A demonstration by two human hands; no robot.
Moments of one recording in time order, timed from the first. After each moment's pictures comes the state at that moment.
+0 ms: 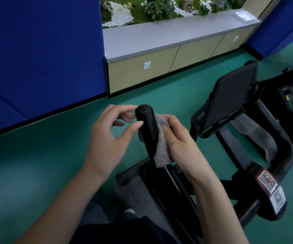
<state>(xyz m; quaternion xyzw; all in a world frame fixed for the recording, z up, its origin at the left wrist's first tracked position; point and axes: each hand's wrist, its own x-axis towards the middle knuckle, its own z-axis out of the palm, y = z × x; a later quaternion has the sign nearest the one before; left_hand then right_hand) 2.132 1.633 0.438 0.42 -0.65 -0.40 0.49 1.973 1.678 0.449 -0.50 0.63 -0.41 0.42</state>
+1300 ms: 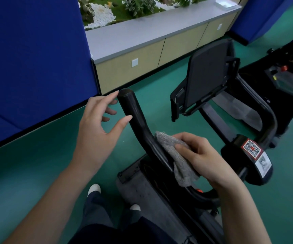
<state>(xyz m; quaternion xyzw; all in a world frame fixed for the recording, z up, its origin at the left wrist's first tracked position) 2.136 1.649 0.437 0.43 -0.72 -0.33 0.43 1.931 1.760 0.450 -0.48 0.69 -0.33 0.42</state>
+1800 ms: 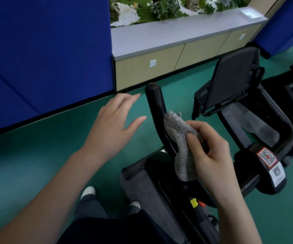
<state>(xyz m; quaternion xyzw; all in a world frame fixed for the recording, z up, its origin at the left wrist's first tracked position) 2.164 1.656 0.442 0.46 -0.82 -0.22 0.27 1.987 1.769 0.476 -0.54 0.68 -0.44 0.23</state>
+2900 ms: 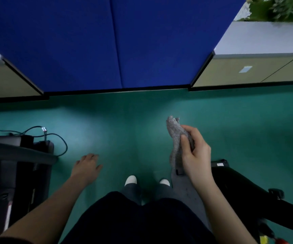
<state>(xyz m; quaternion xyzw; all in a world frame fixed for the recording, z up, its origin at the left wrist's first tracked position) 2.628 1.720 0.226 0.74 -0.58 -0.28 -0.20 2.336 1.665 0.369 -0.64 0.61 -0.38 0.28</state>
